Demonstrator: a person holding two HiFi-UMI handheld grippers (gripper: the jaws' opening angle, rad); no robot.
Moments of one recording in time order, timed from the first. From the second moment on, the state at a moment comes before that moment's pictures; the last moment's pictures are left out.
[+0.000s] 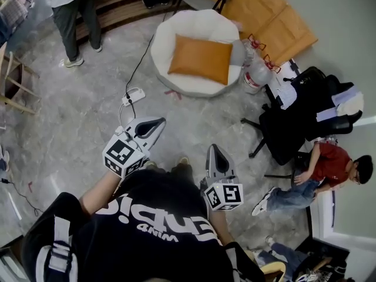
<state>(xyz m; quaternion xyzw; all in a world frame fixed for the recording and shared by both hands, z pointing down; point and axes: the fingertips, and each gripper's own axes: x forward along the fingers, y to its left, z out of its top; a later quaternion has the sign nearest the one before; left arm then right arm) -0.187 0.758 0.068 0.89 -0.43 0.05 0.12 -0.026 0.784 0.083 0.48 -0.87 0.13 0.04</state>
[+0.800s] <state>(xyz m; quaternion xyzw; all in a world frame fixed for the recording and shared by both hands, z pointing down) -0.142 0.643 0.072 0.89 -0.43 0.06 0.12 0.026 0.668 0.091 0.49 -0.86 0.14 0.05</state>
